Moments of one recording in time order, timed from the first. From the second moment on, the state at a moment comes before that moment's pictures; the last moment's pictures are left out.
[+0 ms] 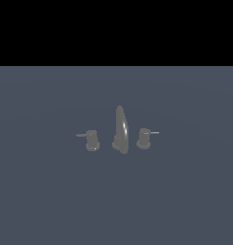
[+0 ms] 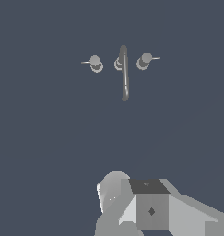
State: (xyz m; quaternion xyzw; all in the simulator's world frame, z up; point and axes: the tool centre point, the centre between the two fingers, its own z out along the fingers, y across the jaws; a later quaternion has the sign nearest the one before) arm -0.260 0.005 0.459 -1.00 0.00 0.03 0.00
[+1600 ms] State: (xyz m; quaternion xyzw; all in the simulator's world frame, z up) arm -0.215 0.080 0.347 -0.98 0.21 0.03 0.00
